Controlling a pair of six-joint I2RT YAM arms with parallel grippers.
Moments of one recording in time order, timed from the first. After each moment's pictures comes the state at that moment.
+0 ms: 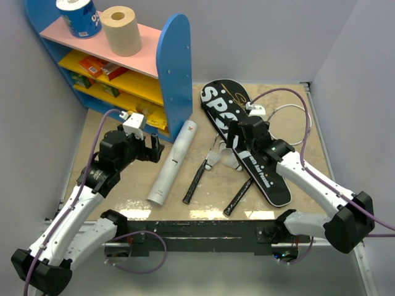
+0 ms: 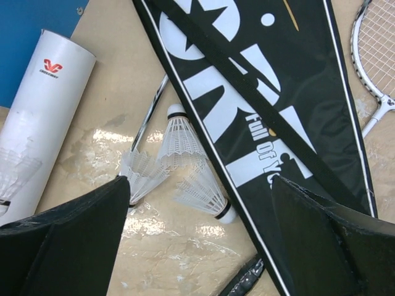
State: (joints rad) left arm -0.42 0.79 0.80 -0.39 0.02 -0.15; right arm 0.60 1.22 0.99 -0.44 0.40 0.45
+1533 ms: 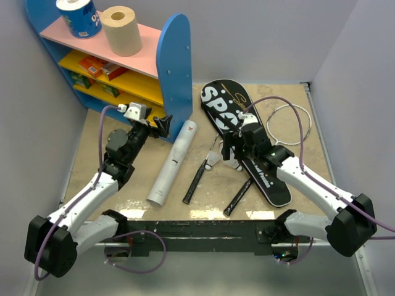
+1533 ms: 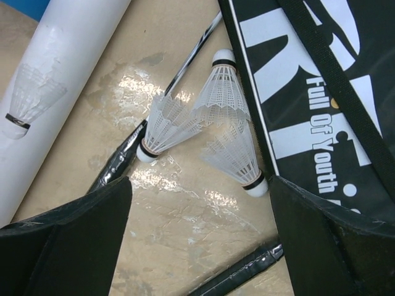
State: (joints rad) left arm -0.42 0.99 0.63 0.48 0.01 -0.14; right arm 0.60 1.18 0.89 -0.42 0.16 0.40
